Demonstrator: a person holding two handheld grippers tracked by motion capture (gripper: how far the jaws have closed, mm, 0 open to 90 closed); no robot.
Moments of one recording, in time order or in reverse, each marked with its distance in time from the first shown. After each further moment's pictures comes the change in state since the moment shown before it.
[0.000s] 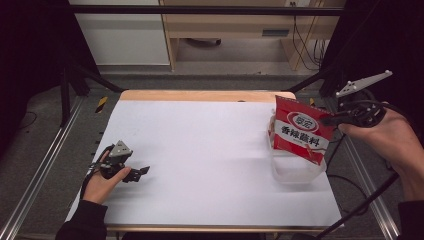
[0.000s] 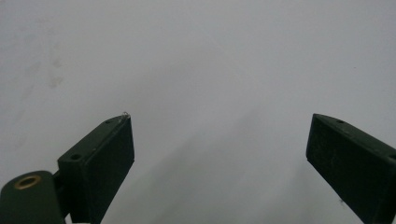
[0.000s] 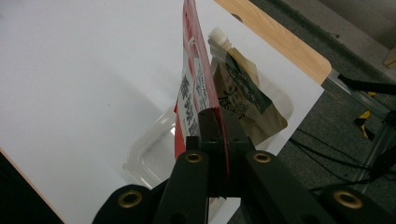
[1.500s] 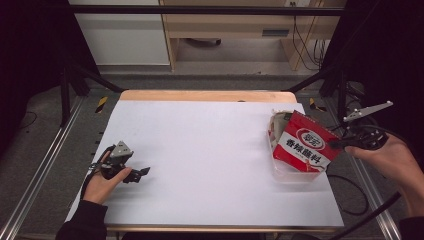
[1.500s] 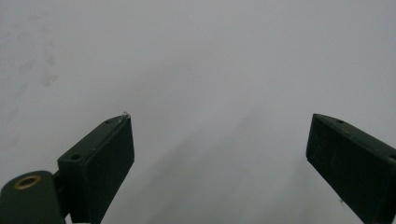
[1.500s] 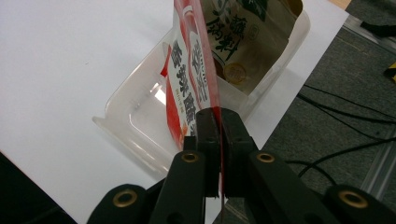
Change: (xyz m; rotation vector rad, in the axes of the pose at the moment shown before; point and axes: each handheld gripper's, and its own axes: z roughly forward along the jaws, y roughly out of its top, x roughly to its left) left arm -0.001 -0.001 0.002 0.013 -0.007 0.004; right arm -0.020 -0.073 0.036 0.072 0.033 0.154
